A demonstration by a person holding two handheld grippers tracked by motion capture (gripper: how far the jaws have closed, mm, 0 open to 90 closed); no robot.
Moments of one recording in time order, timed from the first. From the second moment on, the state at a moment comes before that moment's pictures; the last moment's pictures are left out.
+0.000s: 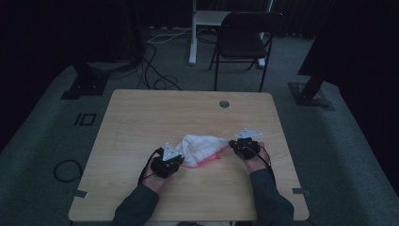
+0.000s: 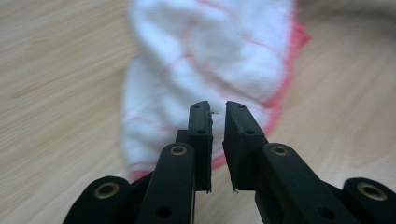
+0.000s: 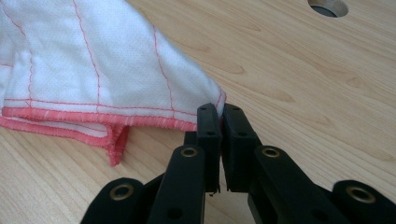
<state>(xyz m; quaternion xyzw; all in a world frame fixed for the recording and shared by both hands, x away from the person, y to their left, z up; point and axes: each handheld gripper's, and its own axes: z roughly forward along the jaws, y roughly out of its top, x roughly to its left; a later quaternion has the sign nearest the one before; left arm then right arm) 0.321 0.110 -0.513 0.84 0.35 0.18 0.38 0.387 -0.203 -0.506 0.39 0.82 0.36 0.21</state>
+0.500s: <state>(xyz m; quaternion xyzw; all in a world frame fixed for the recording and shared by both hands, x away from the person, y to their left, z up) 0.327 0.069 -0.539 0.86 0.33 0.15 0.36 0.388 -0.201 -0.506 0.39 0.82 0.36 0.20</state>
